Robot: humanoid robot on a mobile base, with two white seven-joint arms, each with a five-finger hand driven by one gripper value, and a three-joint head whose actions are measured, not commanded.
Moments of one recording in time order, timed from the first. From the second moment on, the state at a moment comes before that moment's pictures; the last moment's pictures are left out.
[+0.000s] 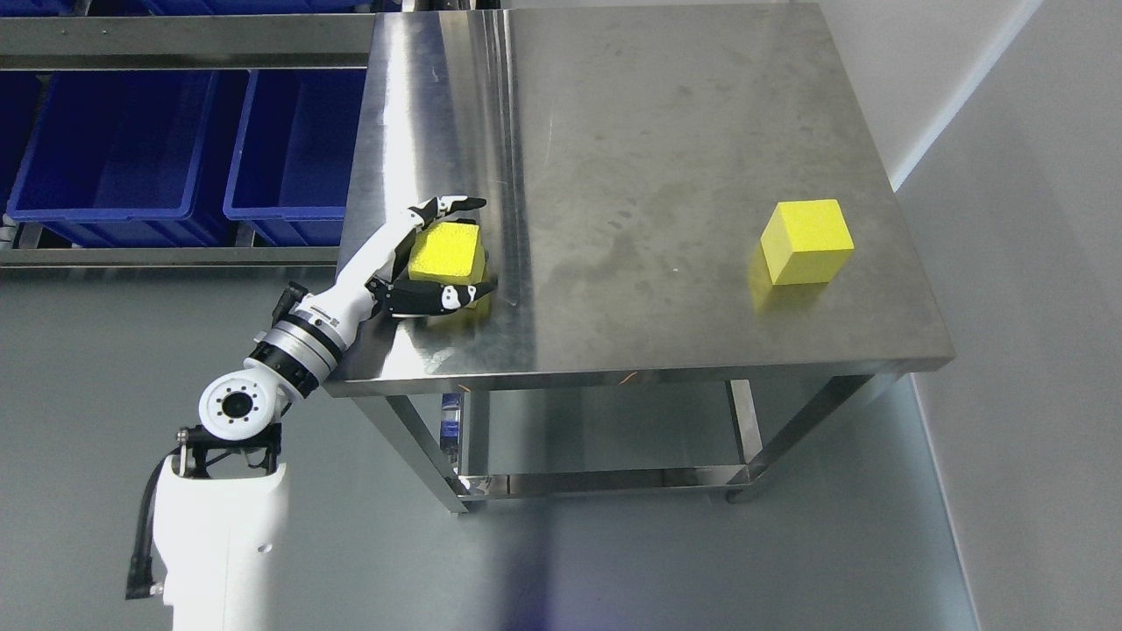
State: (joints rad) left arm -0.23 0.00 0.05 -1.68 -0.30 0.10 -0.66; right arm 0.00 0.00 -0.09 0.00 0.00 -0.09 -0.03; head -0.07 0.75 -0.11
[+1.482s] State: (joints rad) left arm -0.27 0.00 0.32 -1.67 0.16 0.03 -0.49; right arm 0.00 0.00 -0.09 0.00 0.00 -0.09 -0.03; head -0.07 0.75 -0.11
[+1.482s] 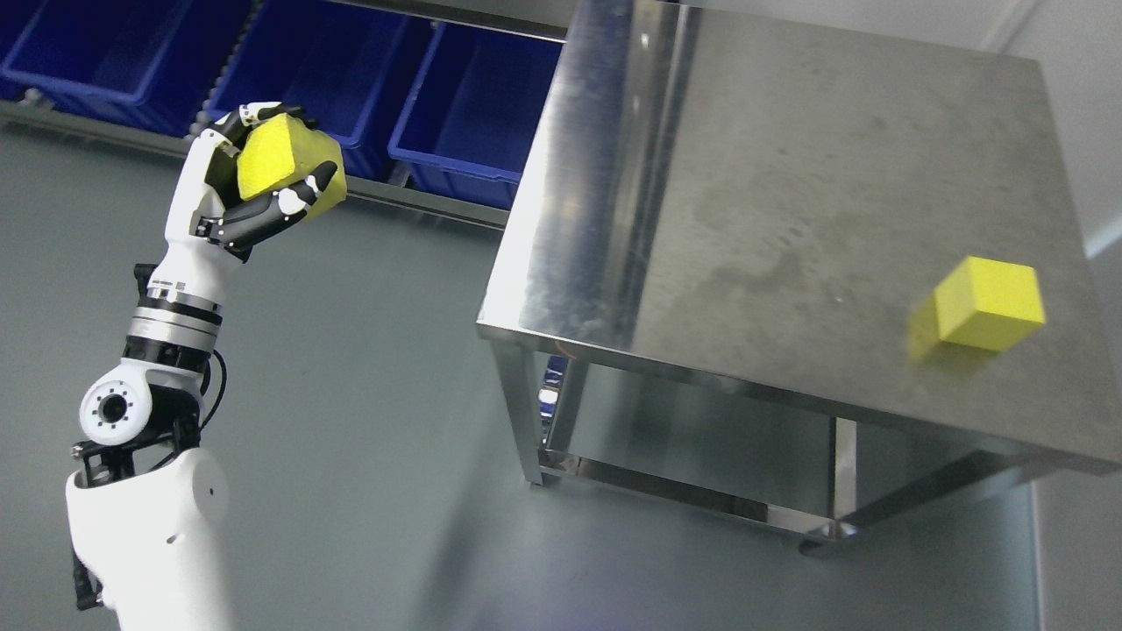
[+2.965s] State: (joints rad) left arm -0.25 0.00 0.42 -1.67 0.28 0.03 -0.50; right arm 0.00 0.00 -0.09 0.00 0.00 -0.10 -0.03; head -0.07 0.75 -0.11
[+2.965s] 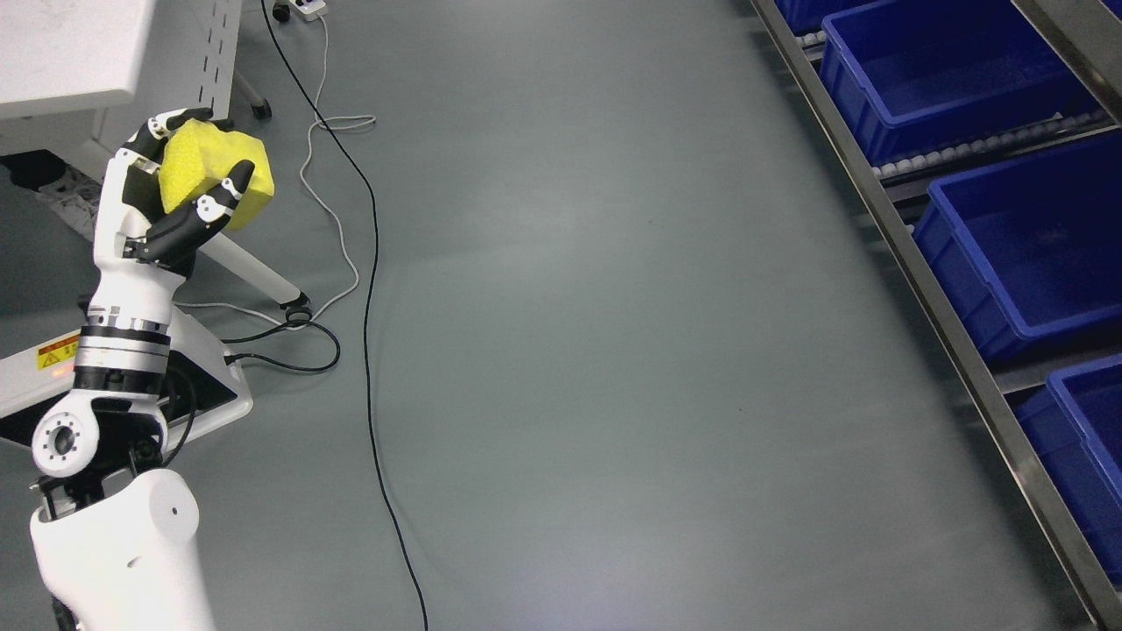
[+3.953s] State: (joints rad) left arm -0.25 0.00 0.42 -1.67 0.28 0.03 -0.49; right arm 0.00 0.00 -0.09 0.00 0.00 -0.10 -0.03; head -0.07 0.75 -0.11
